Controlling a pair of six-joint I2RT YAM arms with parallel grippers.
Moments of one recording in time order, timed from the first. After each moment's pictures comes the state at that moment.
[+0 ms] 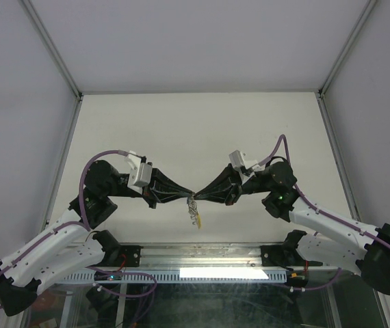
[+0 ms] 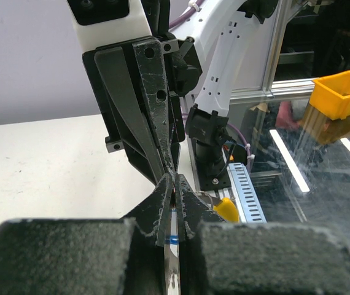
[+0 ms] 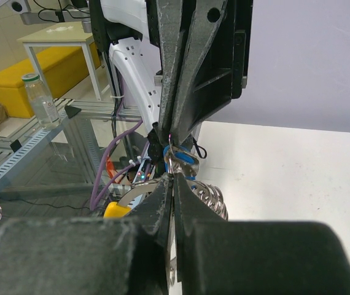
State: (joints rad) left arm -0.77 0.73 0.71 0.23 0.88 -0.08; right arm 0.84 0.98 0.57 0.75 -0.91 0.32
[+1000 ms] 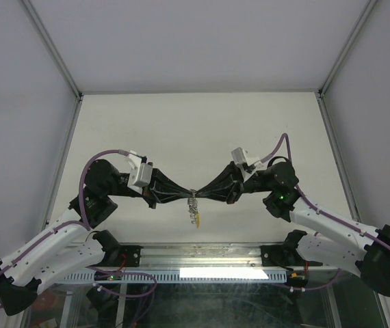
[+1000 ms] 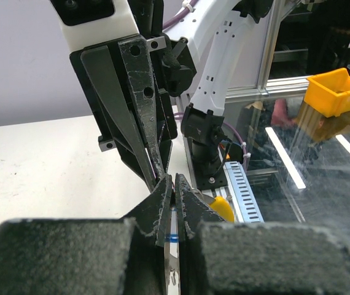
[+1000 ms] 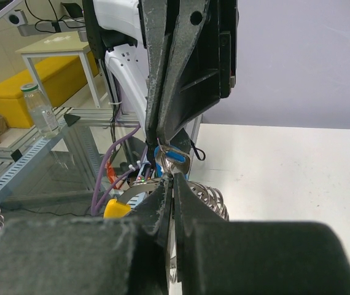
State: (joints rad) left arm -0.77 0.74 0.72 0.23 0.90 -0.08; right arm 0.82 0.97 0.57 0.77 -0.90 0.36
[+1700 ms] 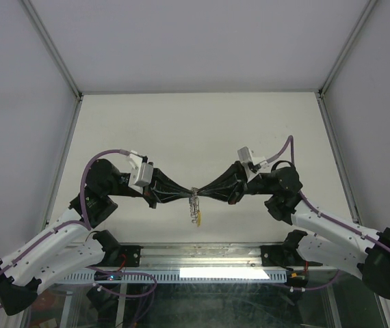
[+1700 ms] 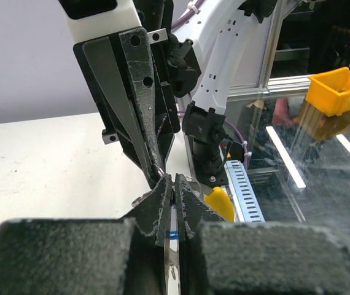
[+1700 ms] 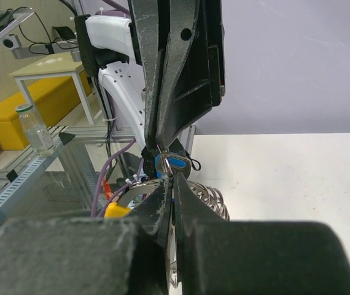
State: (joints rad) left arm -0.77 0.74 0.72 0.21 0.90 -0.07; right arm 0.81 0.94 0.52 0.84 -0.84 0.43
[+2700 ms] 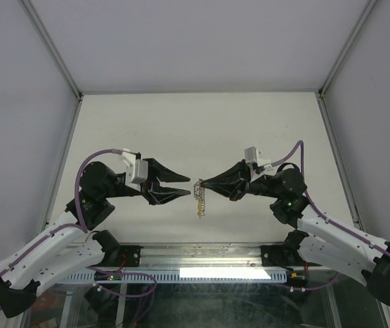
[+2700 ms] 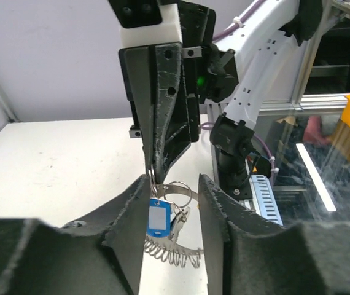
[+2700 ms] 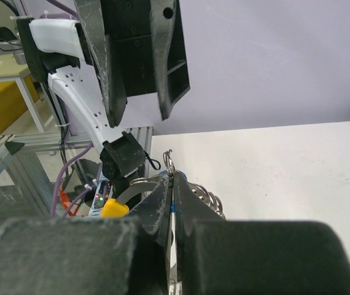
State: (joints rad) left arm -0.77 0.70 0.72 0.21 0.78 -0.08; right arm 0.81 0.85 0.50 0.72 -0.68 0.31
